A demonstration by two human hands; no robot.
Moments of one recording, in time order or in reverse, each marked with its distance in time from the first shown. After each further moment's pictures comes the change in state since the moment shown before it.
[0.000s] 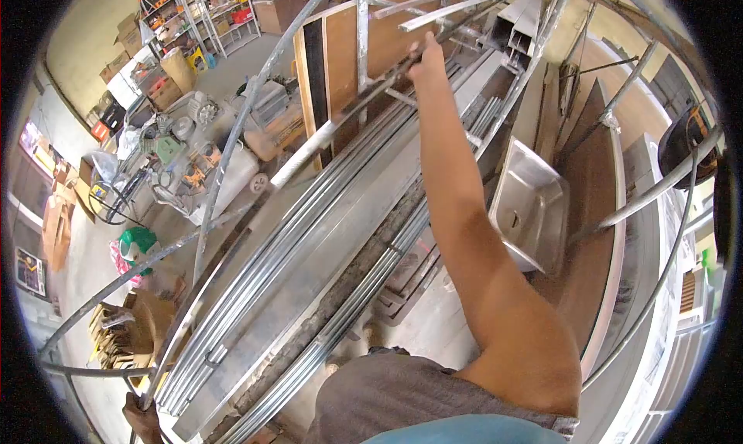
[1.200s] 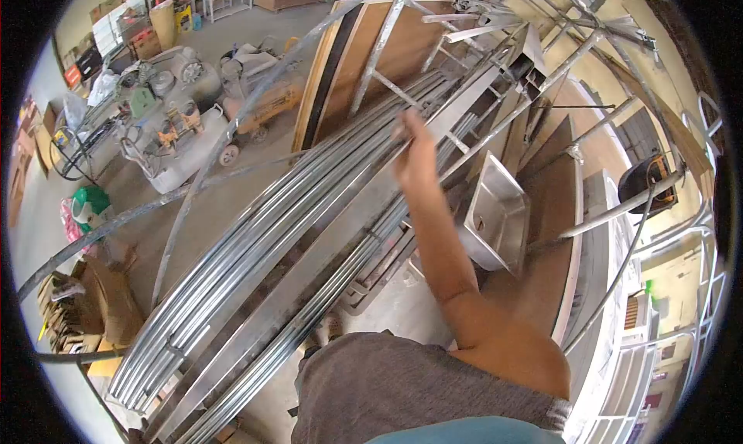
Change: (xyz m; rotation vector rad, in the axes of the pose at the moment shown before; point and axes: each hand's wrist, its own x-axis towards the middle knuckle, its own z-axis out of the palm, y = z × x) left_hand -0.078 -0.054 0.049 0.176 0.081 -0.150; right_hand -0.262 0.102 0.021 -0.422 0.031 0.030
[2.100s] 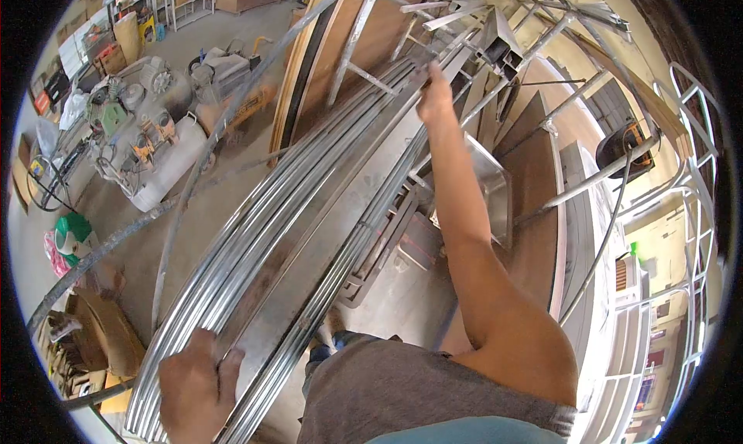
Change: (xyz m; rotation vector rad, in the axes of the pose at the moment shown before) left_hand 0.159 0.245 -0.110 -0.734 -0.559 0.746; right_hand 0.101 -0.042 -0.013 -0.169 0.141 -0.144
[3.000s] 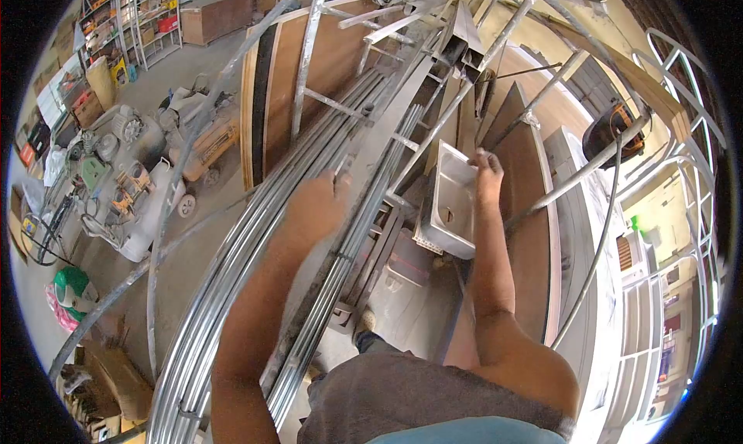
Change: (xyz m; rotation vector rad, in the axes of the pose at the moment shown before) left_hand 0.340 0.182 0.141 -0.335 0.055 0.316; right_hand -0.015 -0.059 -0.264 -0.616 0.314 -0.355
